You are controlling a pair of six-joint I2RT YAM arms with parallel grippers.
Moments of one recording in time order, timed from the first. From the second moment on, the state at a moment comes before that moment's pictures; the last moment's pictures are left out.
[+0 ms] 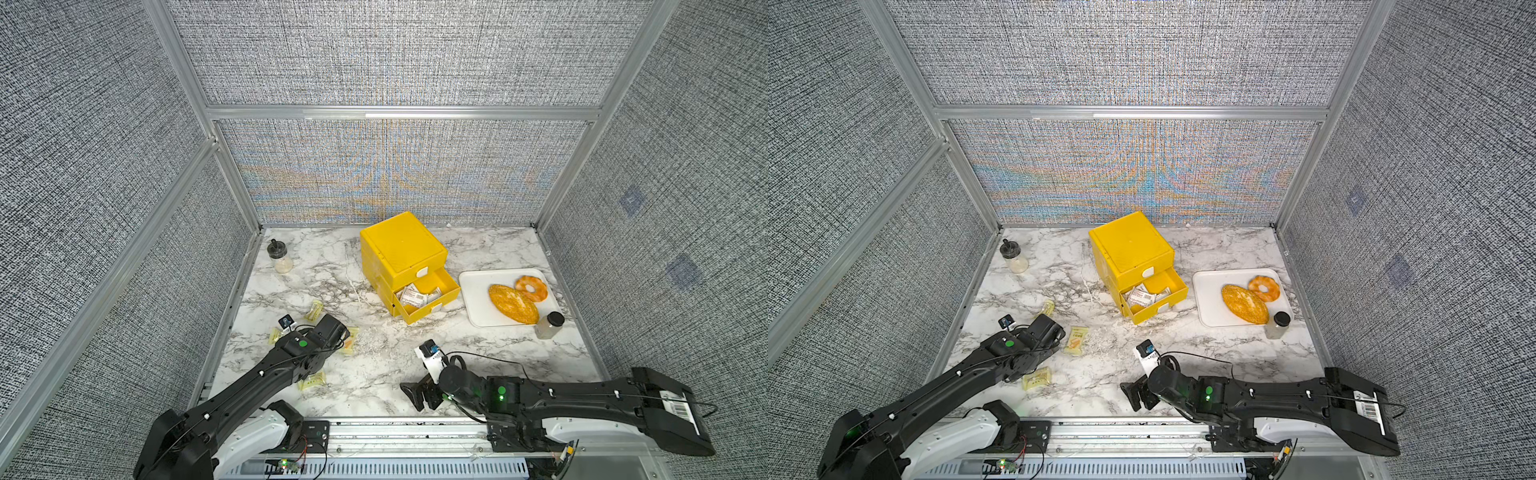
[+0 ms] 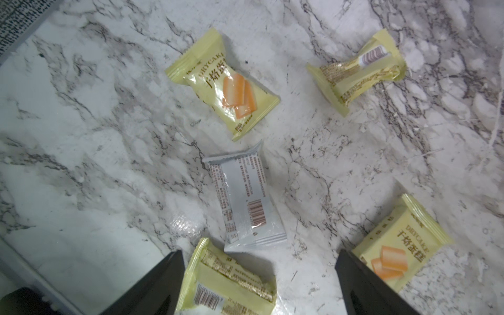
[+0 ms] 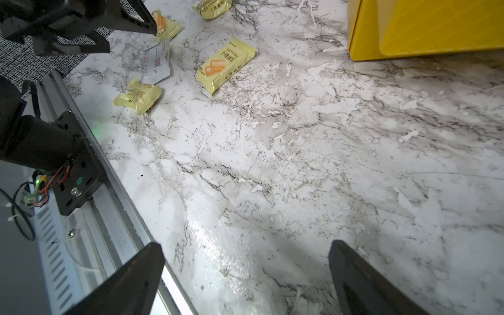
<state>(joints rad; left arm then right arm) -0.62 1.03 0.60 -0.93 -0.46 -1.24 1.32 1.07 0.39 0.04 0.29 0.57</state>
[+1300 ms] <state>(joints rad) -0.45 1.49 0.67 -0.61 -0.32 -1.11 1.31 0.98 0.32 0.02 0.33 0.62</state>
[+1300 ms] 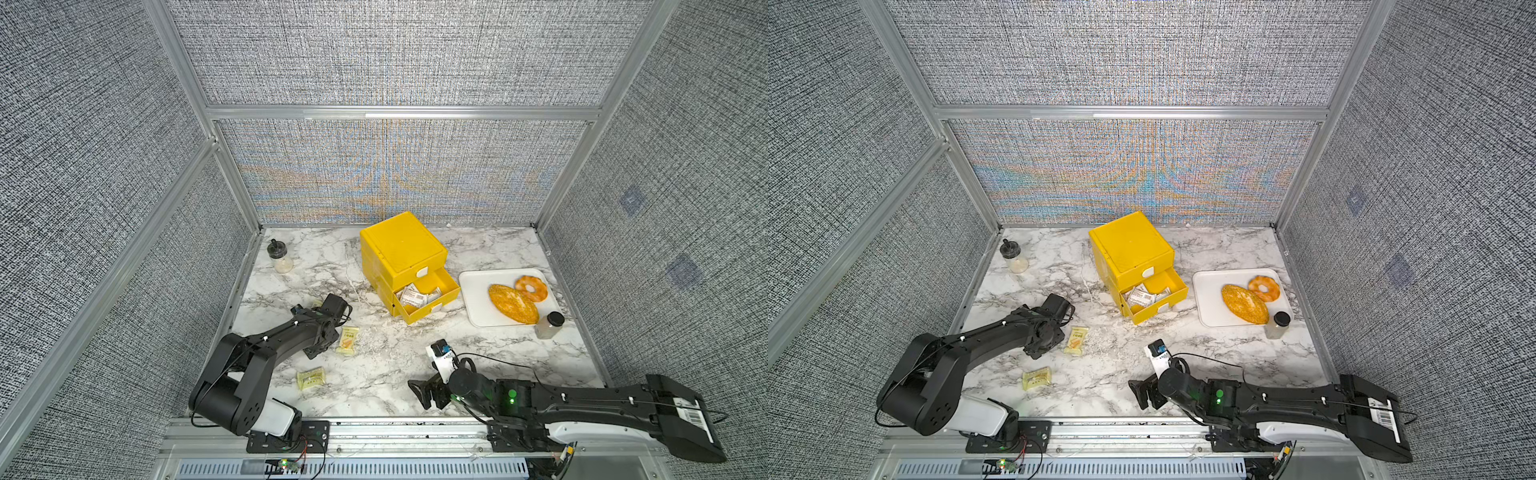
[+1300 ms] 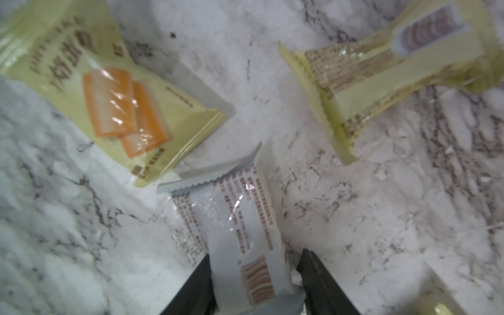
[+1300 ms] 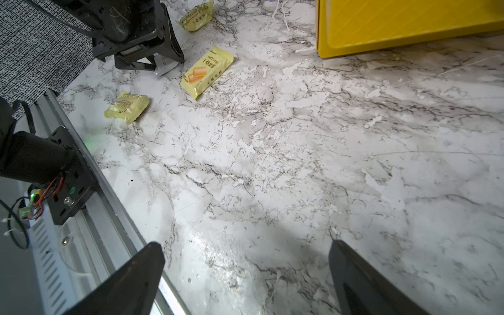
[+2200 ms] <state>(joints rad) -0.77 1.38 0.84 -0.73 -0.29 -1.06 1.24 0.80 0.24 -0.02 0.36 0.67</state>
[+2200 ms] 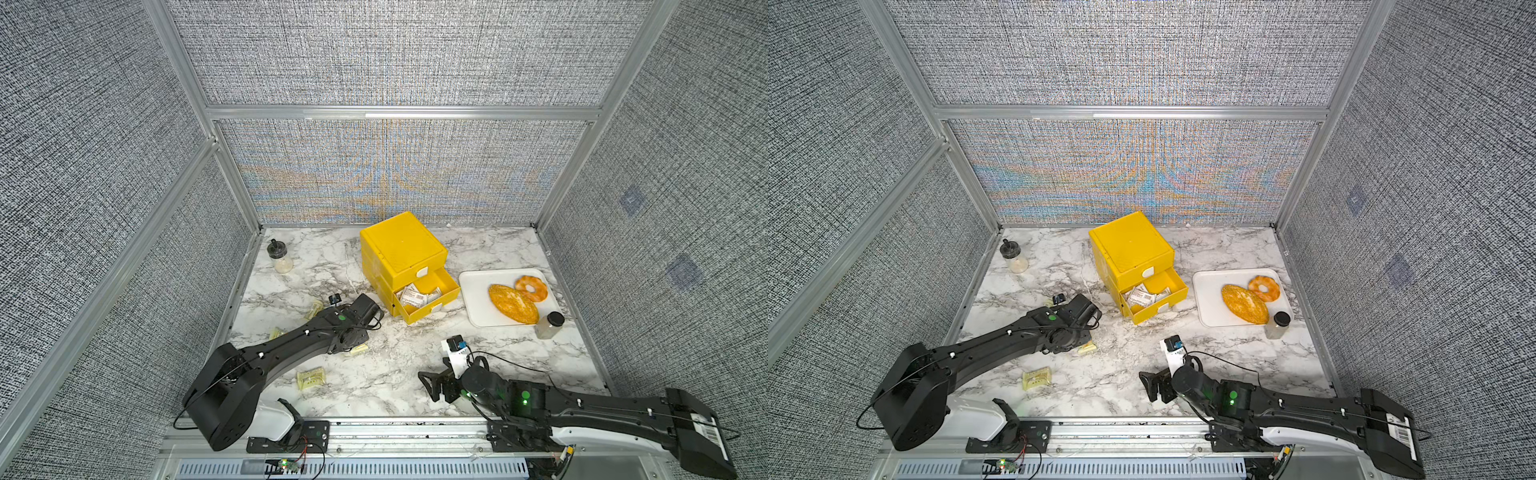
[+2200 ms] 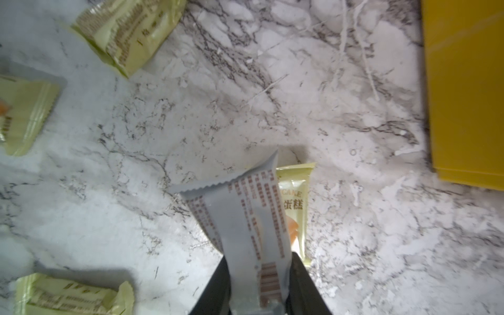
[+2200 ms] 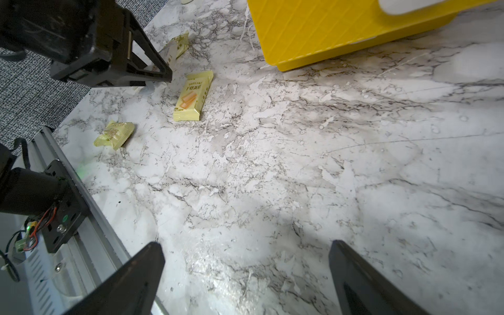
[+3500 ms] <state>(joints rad) -1.18 1.52 1.35 -0.86 -0.46 -0.90 1.11 0.57 0.13 -0.05 0.32 0.75</state>
